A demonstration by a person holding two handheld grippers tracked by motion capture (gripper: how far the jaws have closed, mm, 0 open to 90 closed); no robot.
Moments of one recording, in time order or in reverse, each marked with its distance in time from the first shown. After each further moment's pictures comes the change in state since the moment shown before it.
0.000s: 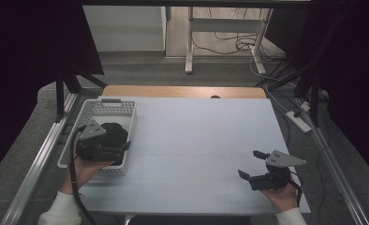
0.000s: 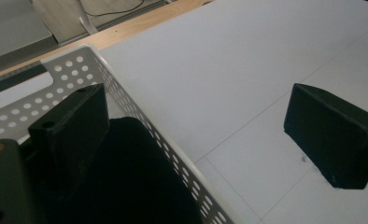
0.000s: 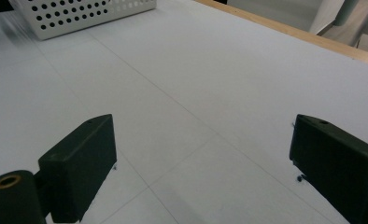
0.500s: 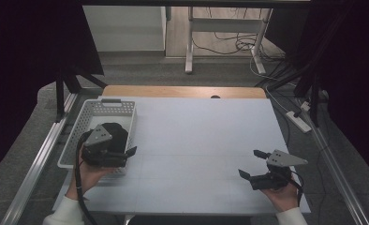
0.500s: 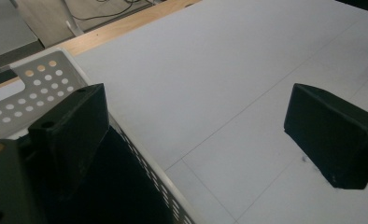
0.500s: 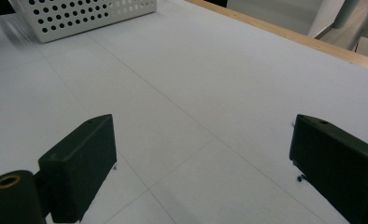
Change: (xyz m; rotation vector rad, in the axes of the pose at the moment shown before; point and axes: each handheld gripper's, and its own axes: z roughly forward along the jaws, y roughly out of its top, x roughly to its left) left arm -0.020 0.000 0.001 -0.009 -0.036 0.015; right arm 0.000 0.003 -0.002 -0.010 -0.001 -0.002
